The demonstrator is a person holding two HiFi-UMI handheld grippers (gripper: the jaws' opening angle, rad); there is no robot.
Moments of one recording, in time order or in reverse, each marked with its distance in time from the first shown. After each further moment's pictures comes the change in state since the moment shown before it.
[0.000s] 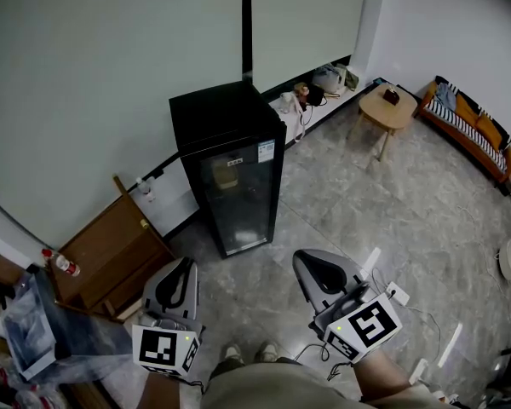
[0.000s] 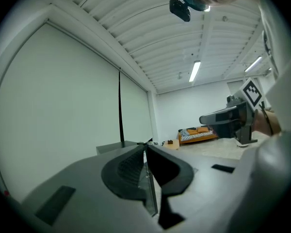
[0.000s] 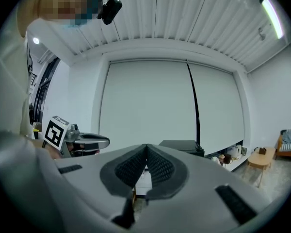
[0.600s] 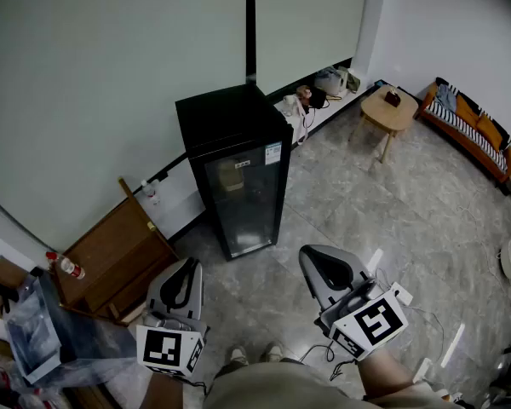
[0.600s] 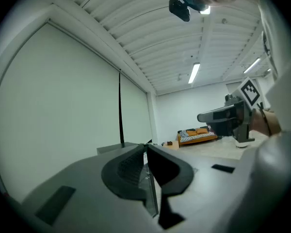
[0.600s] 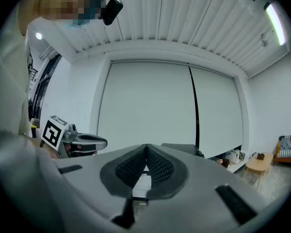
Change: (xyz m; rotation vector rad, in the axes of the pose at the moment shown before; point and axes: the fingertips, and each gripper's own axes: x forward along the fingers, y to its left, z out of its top) left arm -0.011 0.018 0.004 -0.003 -0.016 -0.015; right arm 0.012 0.014 0.017 -0.039 -0.010 -0.024
